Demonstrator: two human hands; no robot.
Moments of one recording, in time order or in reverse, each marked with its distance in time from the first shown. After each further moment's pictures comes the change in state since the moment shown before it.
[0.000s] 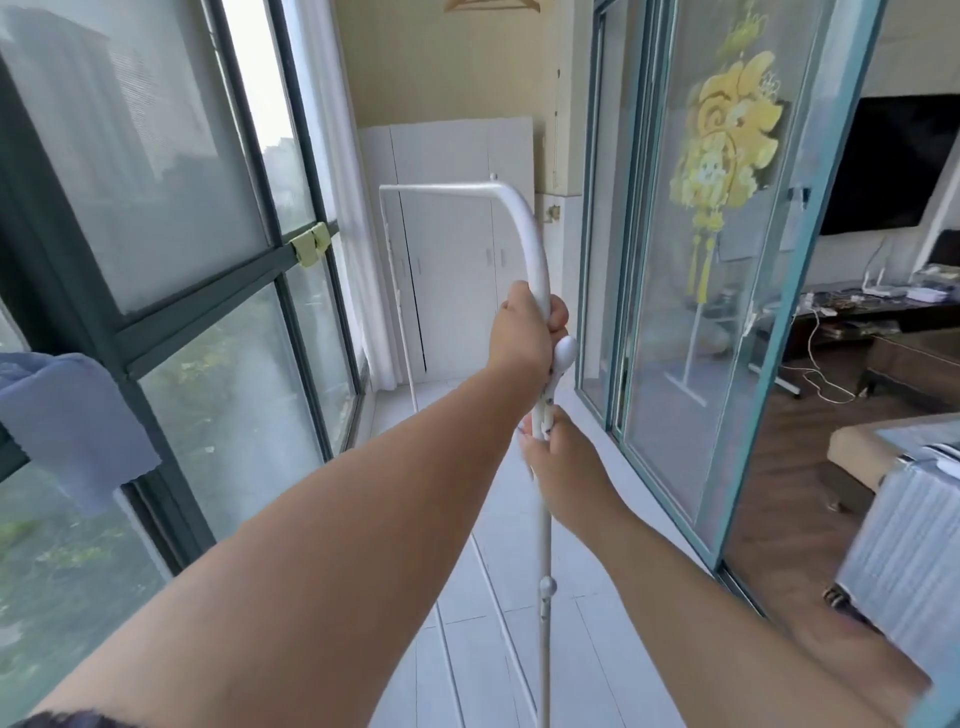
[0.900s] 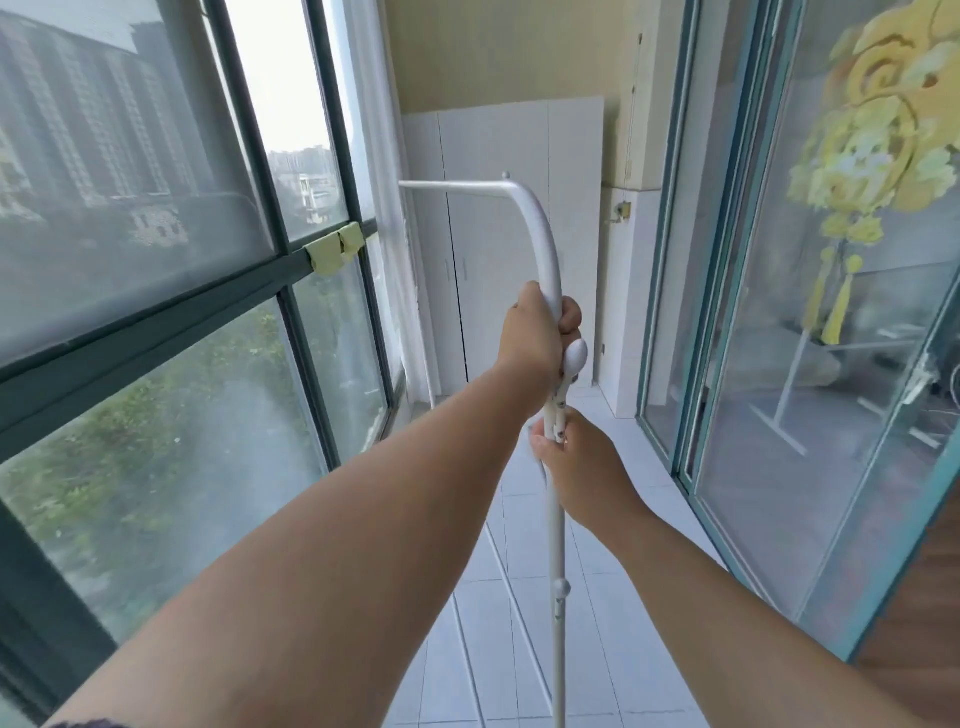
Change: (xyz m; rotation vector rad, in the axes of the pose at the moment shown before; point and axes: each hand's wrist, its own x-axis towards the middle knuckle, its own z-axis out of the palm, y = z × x) left_hand 0.318 -0.047 0.031 -0.006 0.035 -0.033; right_hand 0.321 0.084 0.027 -0.006 -0.147 -0.022
